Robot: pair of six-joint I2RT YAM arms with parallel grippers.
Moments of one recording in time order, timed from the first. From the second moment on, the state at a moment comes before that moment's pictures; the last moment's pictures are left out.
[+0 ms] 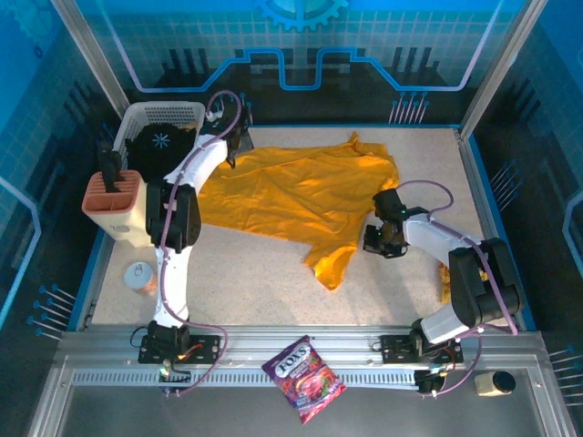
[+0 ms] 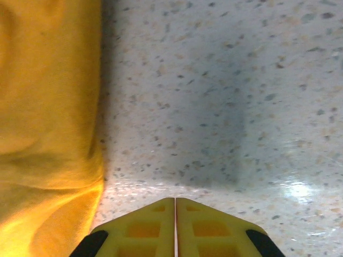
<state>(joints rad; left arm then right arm) -0.19 2.23 1.98 -0.73 -0.40 -0.58 0.27 1.51 0.82 -0.62 -0.08 0.50</state>
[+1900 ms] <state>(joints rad) -0.59 1.87 1.14 -0.73 -0.34 -0.75 0.49 1.37 1.09 -0.87 0.02 0.48</state>
